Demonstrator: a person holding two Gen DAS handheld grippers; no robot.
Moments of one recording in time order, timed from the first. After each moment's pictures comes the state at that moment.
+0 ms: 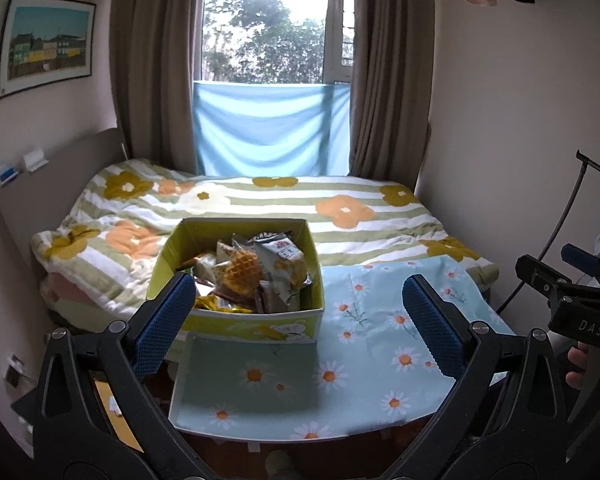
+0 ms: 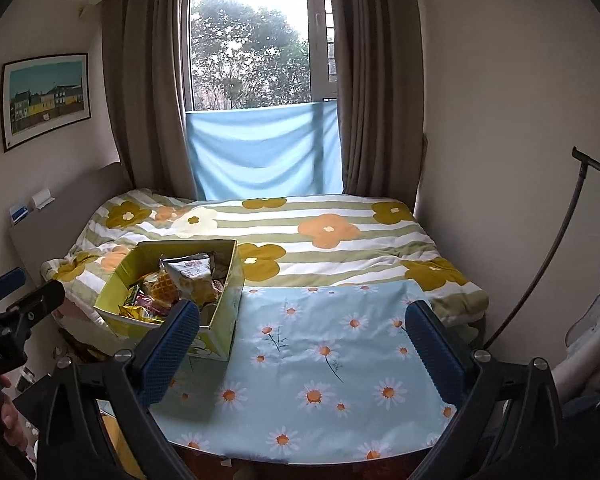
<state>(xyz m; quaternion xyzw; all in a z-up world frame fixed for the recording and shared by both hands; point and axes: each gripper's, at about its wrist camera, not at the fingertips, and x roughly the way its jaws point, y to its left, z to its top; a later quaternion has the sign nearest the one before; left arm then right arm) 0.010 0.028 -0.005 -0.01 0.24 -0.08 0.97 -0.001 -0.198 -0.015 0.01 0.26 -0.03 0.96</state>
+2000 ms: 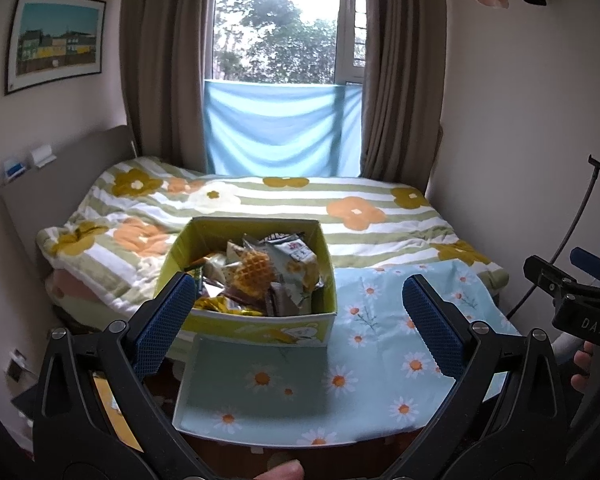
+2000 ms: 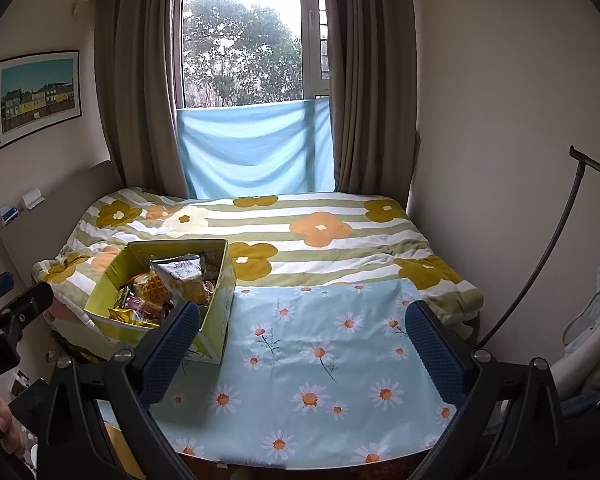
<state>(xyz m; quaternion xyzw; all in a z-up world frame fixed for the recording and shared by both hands) 0.022 0.034 -0.015 -0.01 0.24 -0.05 0.97 0.011 -0.200 -0.021 0.01 0.27 -0.04 0.96</state>
